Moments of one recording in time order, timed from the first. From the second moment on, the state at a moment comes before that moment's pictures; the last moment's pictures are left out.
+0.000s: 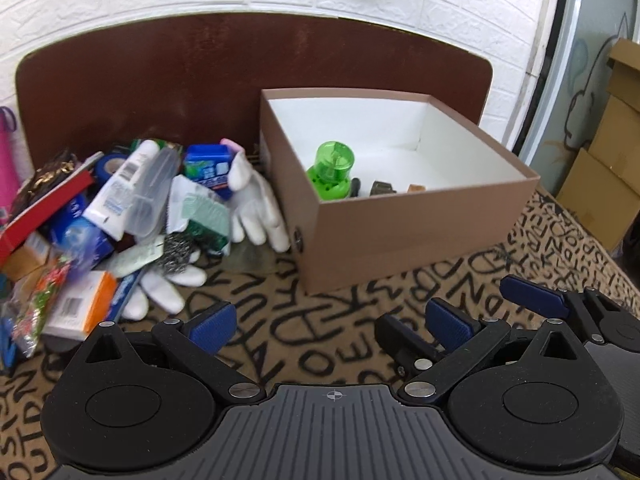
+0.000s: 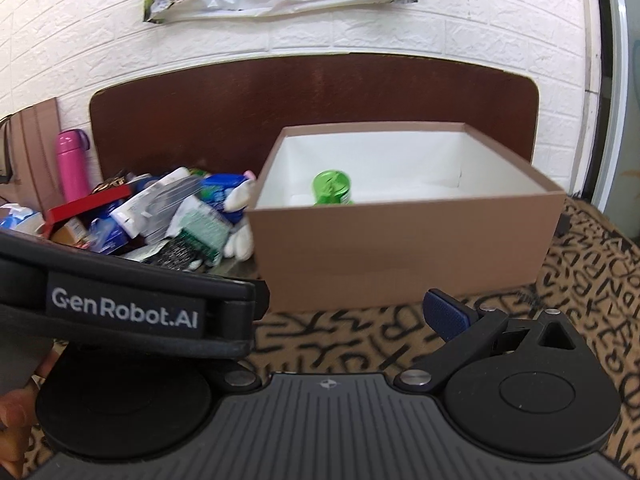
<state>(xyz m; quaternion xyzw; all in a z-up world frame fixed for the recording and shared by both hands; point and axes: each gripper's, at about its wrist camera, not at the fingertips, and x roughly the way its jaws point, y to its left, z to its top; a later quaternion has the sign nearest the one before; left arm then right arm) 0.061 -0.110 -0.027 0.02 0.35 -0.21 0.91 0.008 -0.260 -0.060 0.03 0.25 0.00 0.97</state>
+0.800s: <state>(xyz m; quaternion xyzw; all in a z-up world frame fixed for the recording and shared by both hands) 0.014 -0.012 -0.035 -0.02 0.36 -0.14 0.92 -0.021 -0.167 -0.065 -0.01 0.27 0.08 0.96</state>
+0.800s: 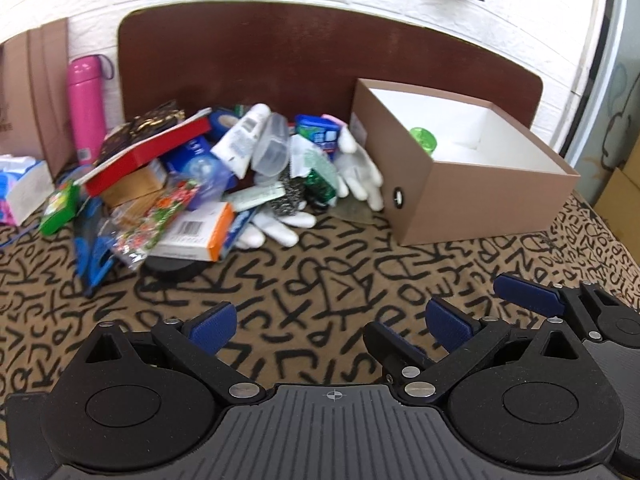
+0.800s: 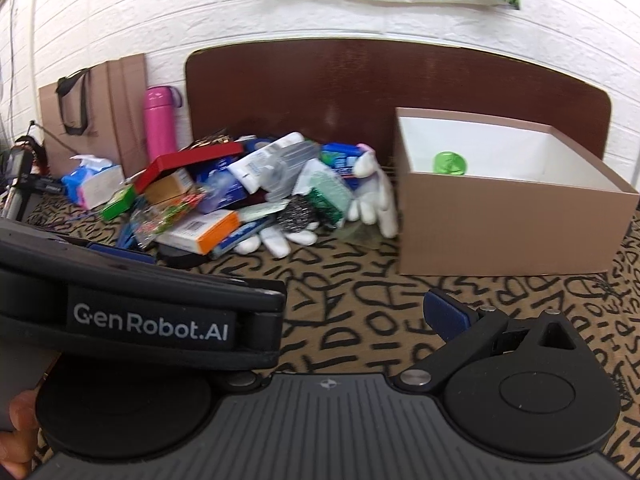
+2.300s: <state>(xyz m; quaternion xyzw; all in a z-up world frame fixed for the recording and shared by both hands) 0.100 0.127 -0.057 -0.12 0.35 -0.06 0.93 0.078 -0.048 -0.072 -0.05 0.25 0.22 0.94</state>
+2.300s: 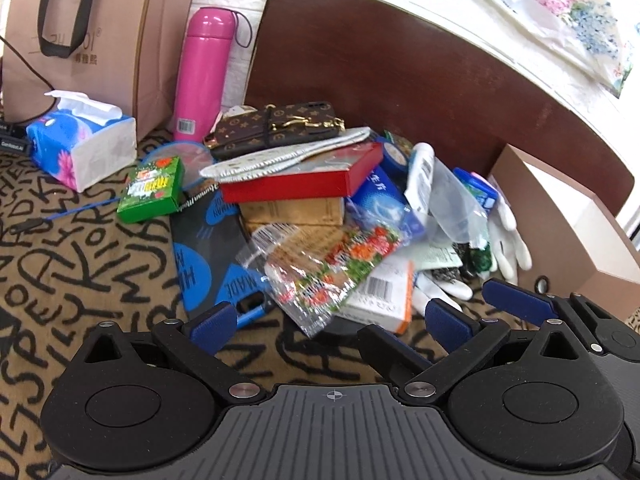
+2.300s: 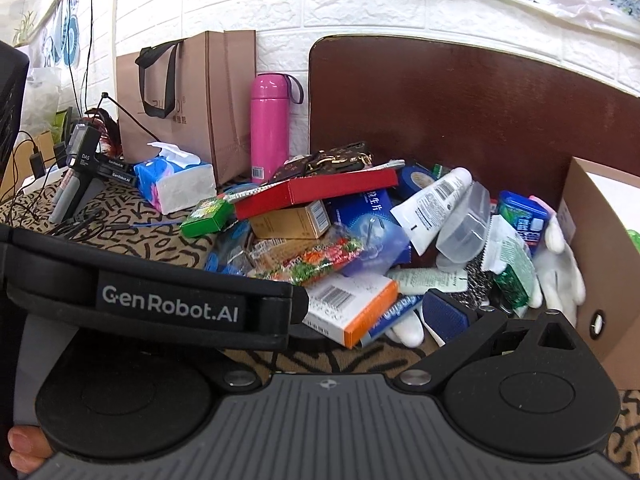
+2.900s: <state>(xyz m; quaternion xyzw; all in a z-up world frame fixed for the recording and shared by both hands) 0.153 0.135 -0.067 -0.13 0.37 -0.11 0.91 0.122 -0.033 -0.091 -0.02 0.28 0.25 0.93</state>
